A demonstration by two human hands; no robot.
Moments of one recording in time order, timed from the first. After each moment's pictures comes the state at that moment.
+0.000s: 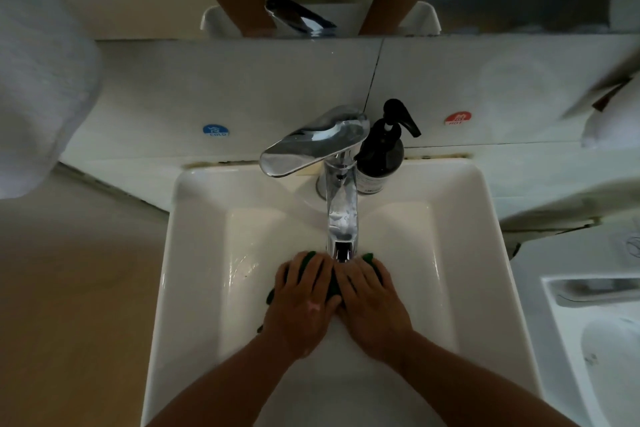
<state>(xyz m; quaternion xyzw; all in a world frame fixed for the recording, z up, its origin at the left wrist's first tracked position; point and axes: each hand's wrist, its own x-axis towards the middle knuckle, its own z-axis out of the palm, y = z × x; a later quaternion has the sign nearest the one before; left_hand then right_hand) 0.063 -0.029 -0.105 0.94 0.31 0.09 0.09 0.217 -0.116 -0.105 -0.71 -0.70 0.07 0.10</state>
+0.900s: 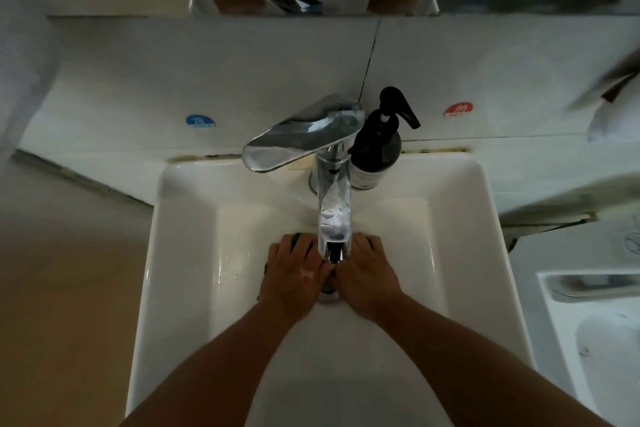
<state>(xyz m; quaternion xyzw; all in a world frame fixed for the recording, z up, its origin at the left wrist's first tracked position) 0.095 0.001 -0.074 0.89 0.41 0.12 0.18 0.237 -0.068 -0.102 -0.72 -0.69 0.03 0.12</state>
